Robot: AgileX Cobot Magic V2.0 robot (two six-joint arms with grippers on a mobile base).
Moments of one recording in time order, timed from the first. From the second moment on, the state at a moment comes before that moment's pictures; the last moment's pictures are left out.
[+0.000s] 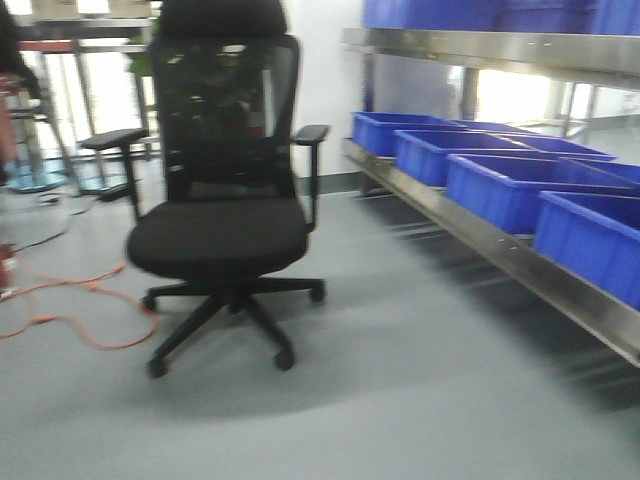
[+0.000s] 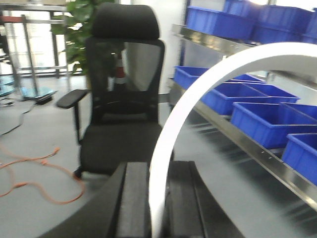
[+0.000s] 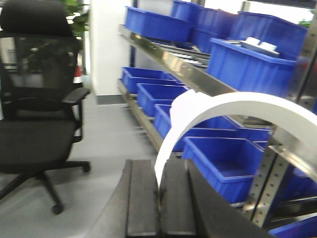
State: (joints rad) left arm -0.04 0.67 -0.83 -0.06 0.32 0.02; right arm -0.27 0.53 -0.86 -0.02 0.51 -0.04
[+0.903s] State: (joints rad) left arm -0.04 0.67 -0.83 -0.06 0.32 0.02; right arm -0.27 0.53 -0.86 -0.02 0.51 -0.04
